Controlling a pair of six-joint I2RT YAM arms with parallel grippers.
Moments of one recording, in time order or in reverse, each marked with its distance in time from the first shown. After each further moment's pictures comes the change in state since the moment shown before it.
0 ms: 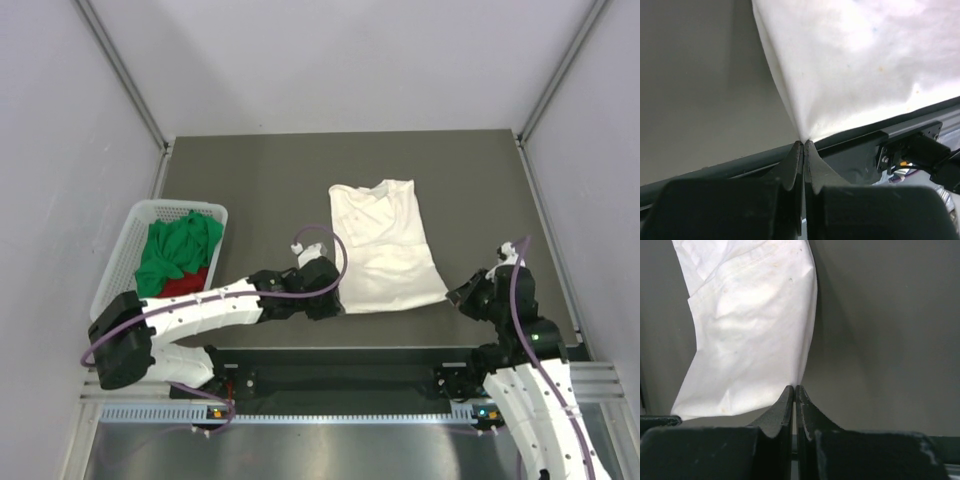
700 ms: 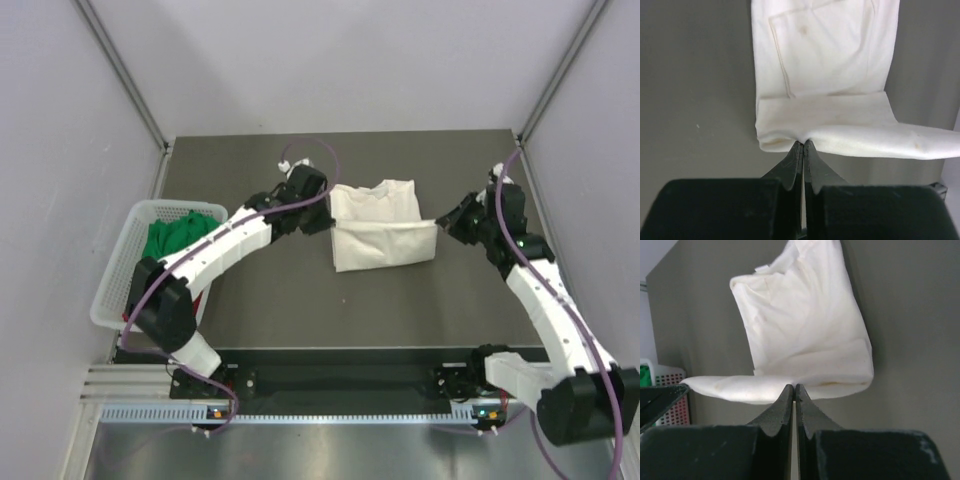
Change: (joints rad) left arm 0.389 0.274 0.508 -0.119 0.012 0.299; right arm 0.000 0.622 0.369 0.350 -0.021 0.016
